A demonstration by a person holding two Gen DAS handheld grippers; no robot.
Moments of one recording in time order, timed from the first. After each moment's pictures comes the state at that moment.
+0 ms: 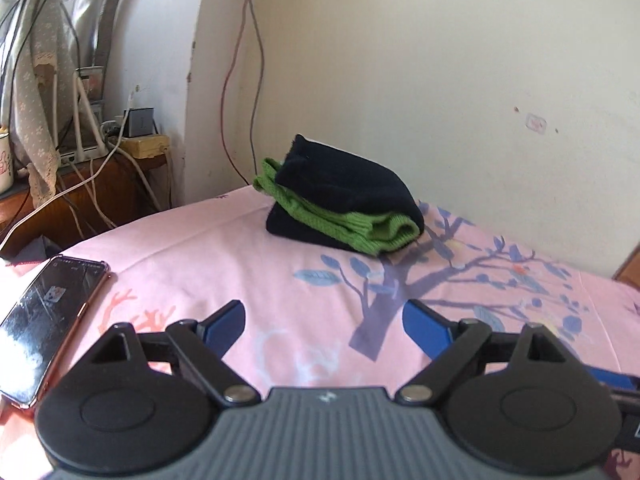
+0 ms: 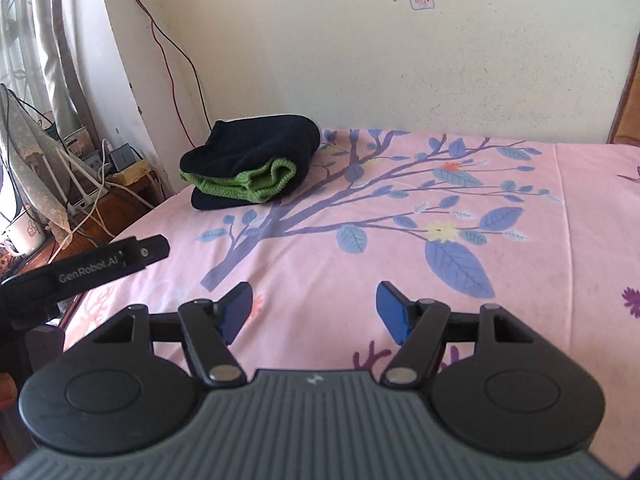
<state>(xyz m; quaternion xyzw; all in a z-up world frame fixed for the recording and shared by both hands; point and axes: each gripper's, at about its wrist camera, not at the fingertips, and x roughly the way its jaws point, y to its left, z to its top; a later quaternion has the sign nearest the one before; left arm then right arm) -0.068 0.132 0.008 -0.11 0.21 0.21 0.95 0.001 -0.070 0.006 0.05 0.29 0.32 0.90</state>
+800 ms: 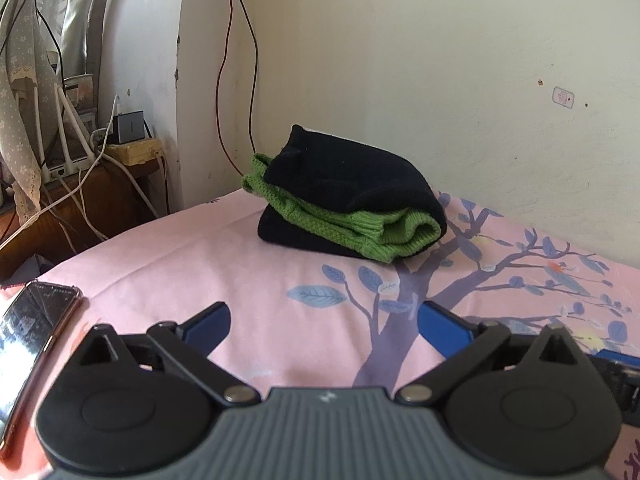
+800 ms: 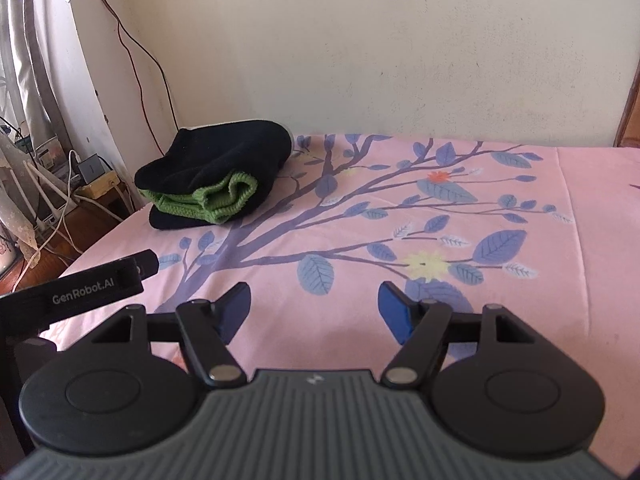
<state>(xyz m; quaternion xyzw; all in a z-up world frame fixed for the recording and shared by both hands) -0.010 0.143 -0.006 -0.09 0.23 0.24 0.94 0.056 -0.061 -0.009 0.06 0.29 0.32 0.90</state>
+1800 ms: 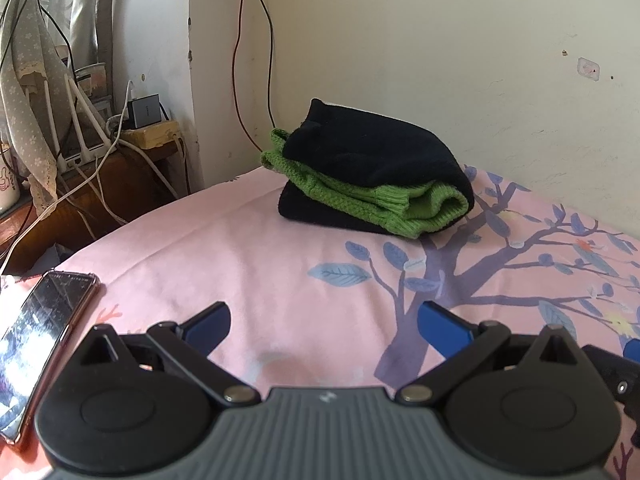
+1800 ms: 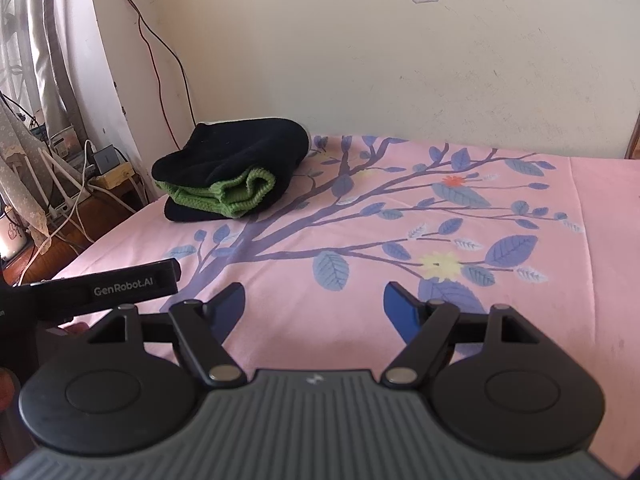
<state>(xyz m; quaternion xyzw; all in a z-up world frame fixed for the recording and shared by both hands) -0.003 0.144 -0.010 -0.08 0.27 0.28 0.92 0.051 -0.059 -0.009 0.04 0.29 0.33 0.90</state>
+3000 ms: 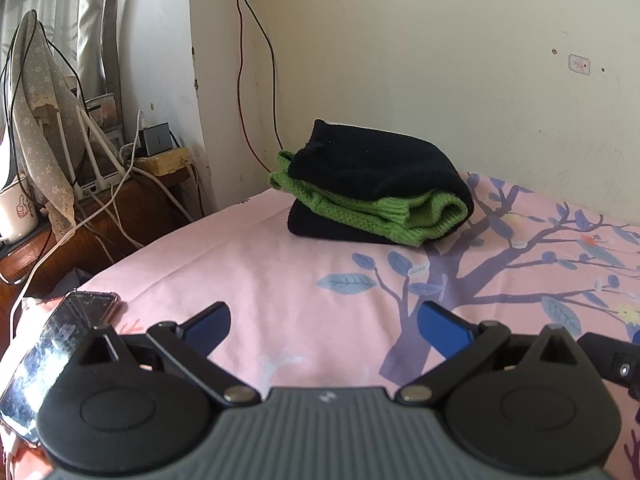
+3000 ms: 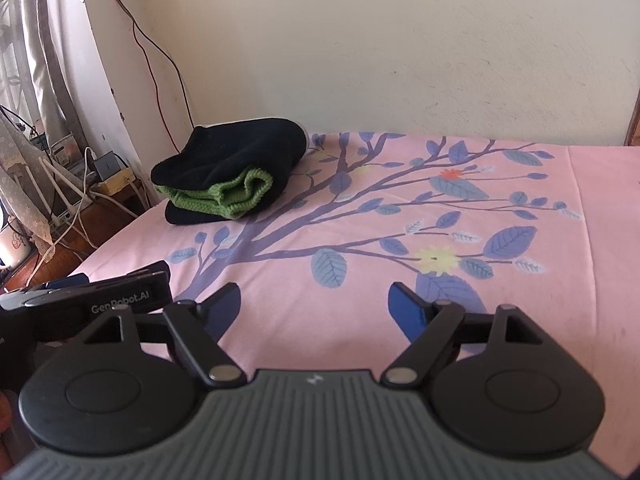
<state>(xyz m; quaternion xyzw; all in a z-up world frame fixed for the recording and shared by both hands) -0.009 0.131 -0.007 -0.04 0.25 0.29 0.92 0.054 -0.068 -0.009 0.04 0.30 0.35 0.89</state>
